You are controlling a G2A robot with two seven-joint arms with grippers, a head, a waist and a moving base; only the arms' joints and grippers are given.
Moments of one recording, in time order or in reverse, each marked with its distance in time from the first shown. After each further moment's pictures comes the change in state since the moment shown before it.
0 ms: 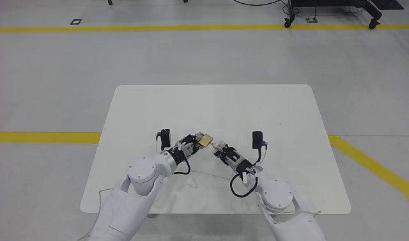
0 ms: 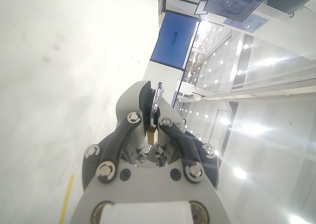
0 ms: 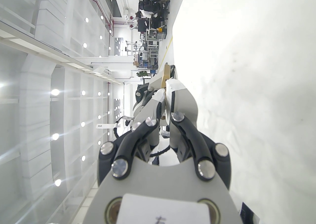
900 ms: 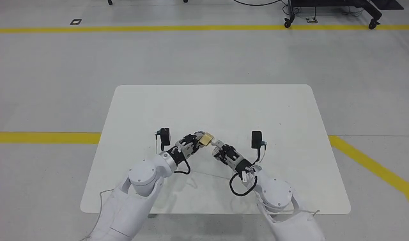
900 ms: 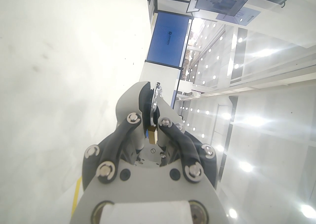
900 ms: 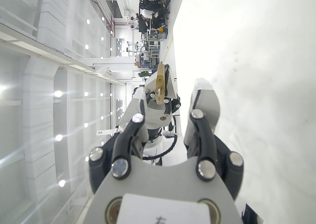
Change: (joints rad) left arm 0.005 -0.002 0.001 0.010 0.028 -0.089 -0.001; right arm 0.010 -0.004 -0.005 0.011 0.022 0.006 -0.003
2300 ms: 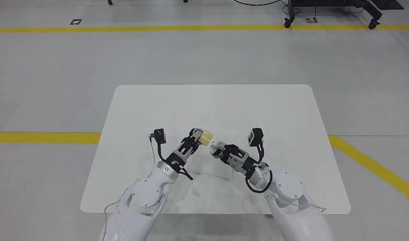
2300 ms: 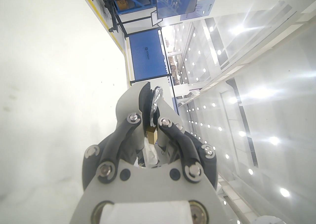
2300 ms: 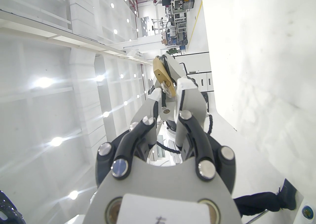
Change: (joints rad) left arm 0.116 -0.009 0.010 -0.077 0.244 -0.387 0.178; right arm 0.024 0.014 0.067 0.019 0.280 -0.009 0.239
